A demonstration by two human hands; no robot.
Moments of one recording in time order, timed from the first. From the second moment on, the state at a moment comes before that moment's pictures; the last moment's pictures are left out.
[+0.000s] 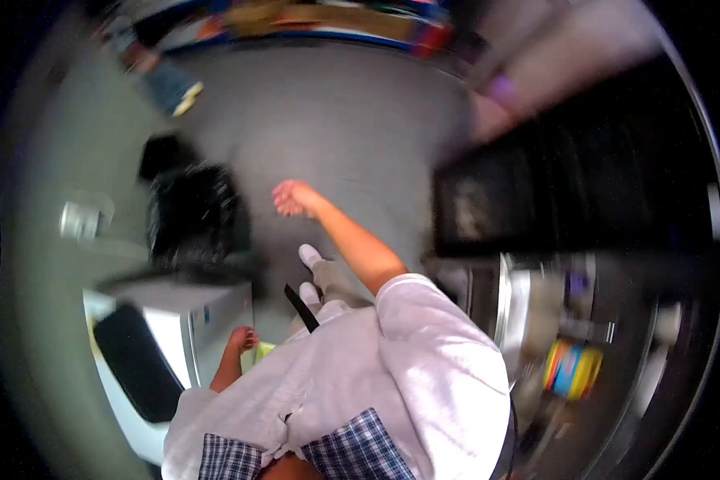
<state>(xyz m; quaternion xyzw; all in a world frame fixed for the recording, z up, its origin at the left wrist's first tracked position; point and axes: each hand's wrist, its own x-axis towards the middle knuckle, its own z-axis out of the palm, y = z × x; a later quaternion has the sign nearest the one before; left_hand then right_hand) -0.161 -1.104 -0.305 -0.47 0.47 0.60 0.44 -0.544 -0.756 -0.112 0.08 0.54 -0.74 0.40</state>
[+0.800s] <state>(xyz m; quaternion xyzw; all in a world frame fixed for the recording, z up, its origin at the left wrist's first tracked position) -0.171 -0.211 -0.087 0.39 0.62 0.40 0.55 0.064 -0.006 -0.204 0.37 0.04 -0.76 -0.53</state>
